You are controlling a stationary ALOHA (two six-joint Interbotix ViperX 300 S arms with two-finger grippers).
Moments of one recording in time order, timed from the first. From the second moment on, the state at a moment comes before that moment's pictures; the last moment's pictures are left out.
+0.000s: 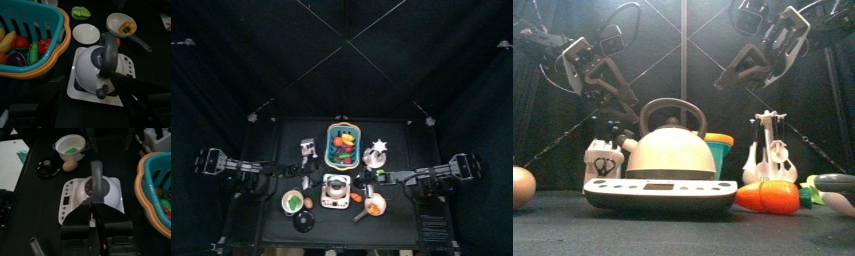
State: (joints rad) left arm 0.03 -0.37 0.98 -0.33 -0.13 0.23; right arm 0.08 -0.29 0.84 0.05 -0.12 0.05
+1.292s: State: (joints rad) left arm 0.03 -0.46 1.06 -0.36 -0.13 0.23; right arm 0.04 -0.27 0.53 0.42 0.37 0.07
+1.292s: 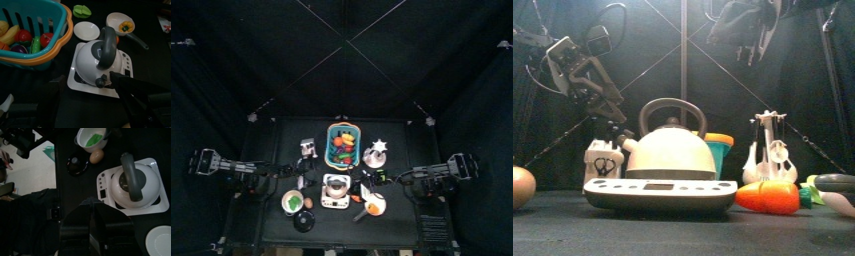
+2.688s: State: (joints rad) left arm 0.04 -0.46 1.06 -0.36 -0.13 0.24; right arm 0.54 -0.09 0.56 -1.42 0.94 2.31
